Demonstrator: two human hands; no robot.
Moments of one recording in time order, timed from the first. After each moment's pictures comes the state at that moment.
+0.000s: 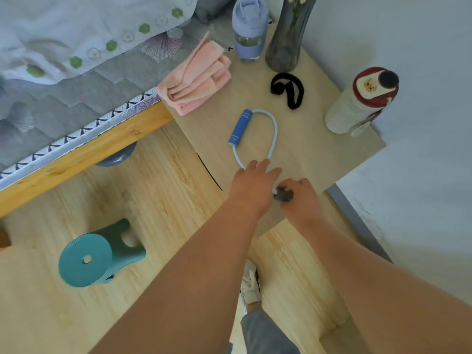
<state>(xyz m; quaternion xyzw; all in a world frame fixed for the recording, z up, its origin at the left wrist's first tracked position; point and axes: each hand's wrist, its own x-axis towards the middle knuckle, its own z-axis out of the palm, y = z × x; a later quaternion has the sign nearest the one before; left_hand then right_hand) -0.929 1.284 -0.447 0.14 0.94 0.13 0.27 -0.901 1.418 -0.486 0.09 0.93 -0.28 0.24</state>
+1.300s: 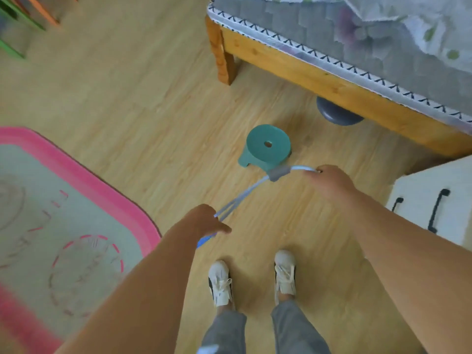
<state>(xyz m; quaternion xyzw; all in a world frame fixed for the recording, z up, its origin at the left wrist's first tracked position) -0.367 0.971 -0.426 -0.59 0.63 0.42 0.29 -0.642 1.022 -0.414 -0.27 0.87 -0.10 0.41</state>
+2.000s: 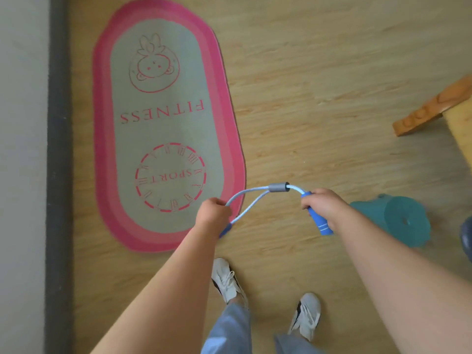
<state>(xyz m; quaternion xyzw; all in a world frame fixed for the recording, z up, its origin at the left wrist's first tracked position) -0.007 1.032 -0.441 -0.83 0.15 0.51 -0.15 -0.226 0.917 -0.437 -0.45 0.71 0.06 0.54</state>
